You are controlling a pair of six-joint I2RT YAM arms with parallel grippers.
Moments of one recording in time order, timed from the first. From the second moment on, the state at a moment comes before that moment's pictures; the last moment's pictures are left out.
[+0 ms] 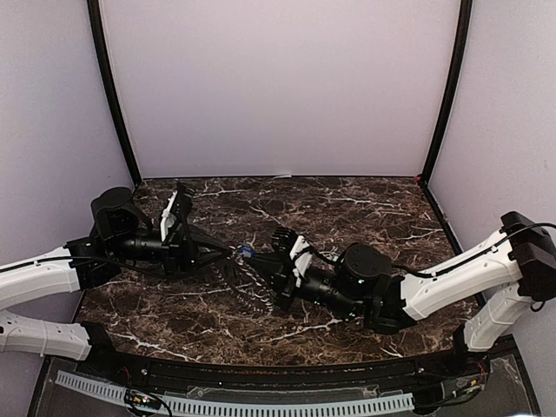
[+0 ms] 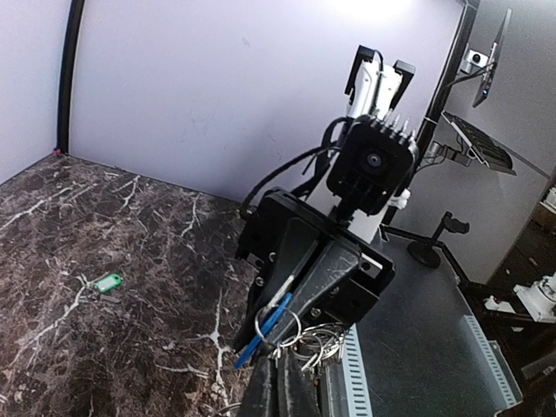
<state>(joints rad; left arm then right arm) -0.75 0.95 0.63 0.23 0.78 -0.23 1.34 1.57 0.76 0.93 0.17 -0.15</state>
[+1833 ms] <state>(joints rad) -0.75 1.10 0.82 -0.16 0.95 0.02 1.14 1.55 0.91 0.55 -0.53 0.26</state>
